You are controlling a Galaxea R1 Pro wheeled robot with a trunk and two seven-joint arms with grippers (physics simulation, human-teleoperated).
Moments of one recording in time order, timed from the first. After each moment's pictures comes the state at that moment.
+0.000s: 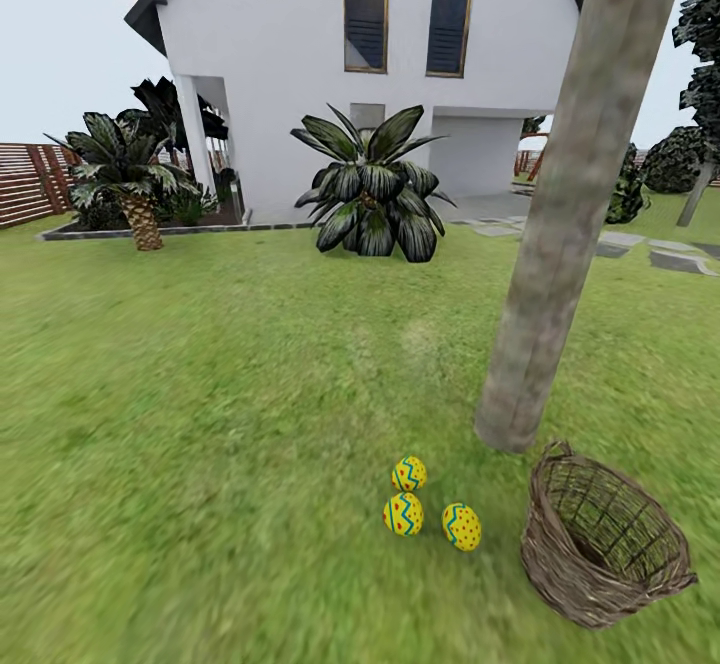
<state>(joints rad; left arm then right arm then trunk) -0.07 0.01 0.31 -0.02 0.09 -0.74 0.00 -0.12 0.01 0.73 0.02 -0.54 -0.89 -0.39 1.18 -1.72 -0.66</state>
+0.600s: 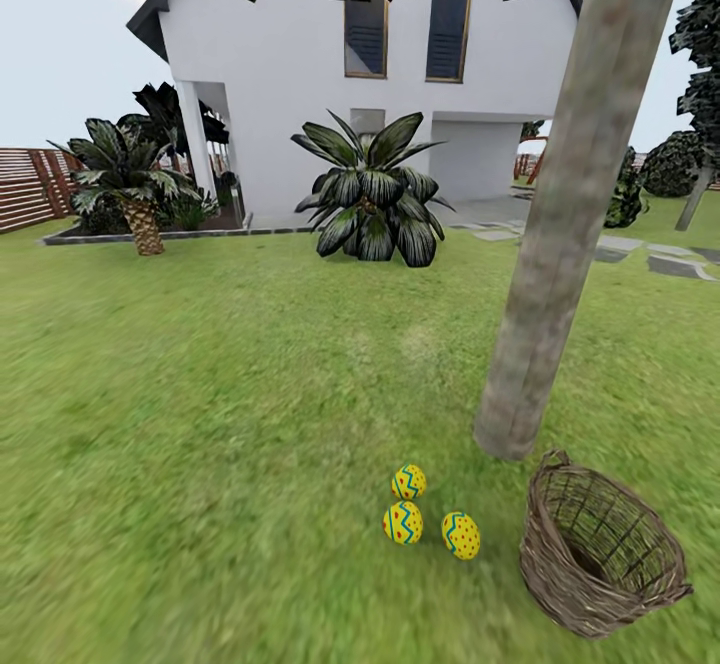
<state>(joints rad) -0.07 0.02 0.31 -0.08 0.08 -0.41 0.00 -0.12 0.01 0.72 0.02 -0.55 -0.89 -0.39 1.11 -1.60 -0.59</state>
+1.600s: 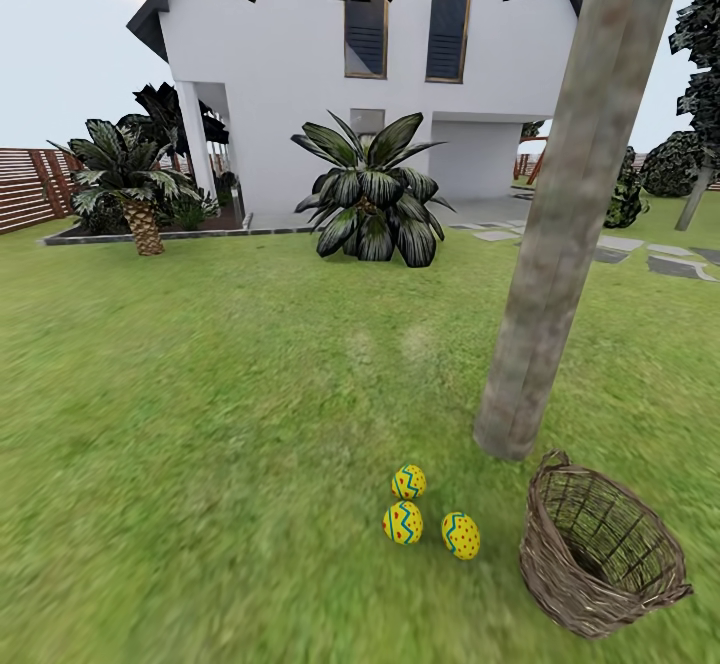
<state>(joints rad) -0.07 -0.03 0.32 -0.05 0.09 -0.45 0.00 -0.12 0.02 0.73 0.01 -0.55 -0.89 -0.39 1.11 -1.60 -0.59</state>
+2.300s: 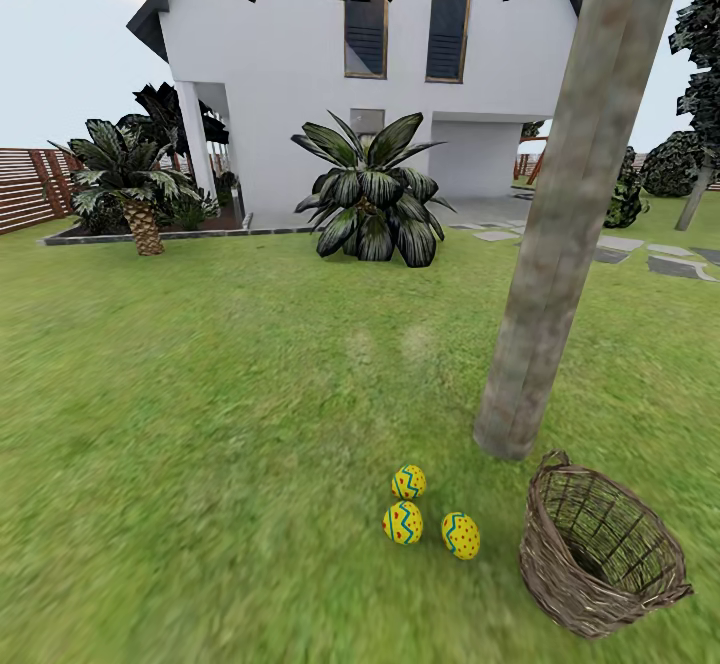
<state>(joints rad) -0.07 -0.03 0.32 -0.05 0.09 -0.45 0.00 -0.12 0.02 0.73 0.01 -0.55 -0.89 -0.39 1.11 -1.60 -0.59</state>
